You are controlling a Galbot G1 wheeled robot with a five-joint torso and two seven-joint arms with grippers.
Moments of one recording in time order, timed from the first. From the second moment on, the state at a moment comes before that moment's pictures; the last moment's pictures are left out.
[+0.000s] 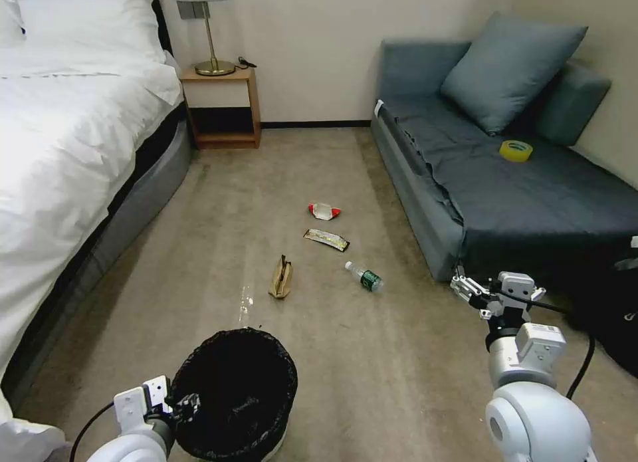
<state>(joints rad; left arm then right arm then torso) 1.72 -1.21 -0.57 -2.23 -0.93 0.73 -0.76 -1.51 1.36 0.57 2.30 0.15 -0.36 0.32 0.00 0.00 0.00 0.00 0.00</state>
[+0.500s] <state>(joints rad) 1.71 -1.22 -0.58 -2.23 -0.97 0.73 -0.76 -1.51 1.36 0.57 2.29 0.15 -0.35 0.33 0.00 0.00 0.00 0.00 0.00</state>
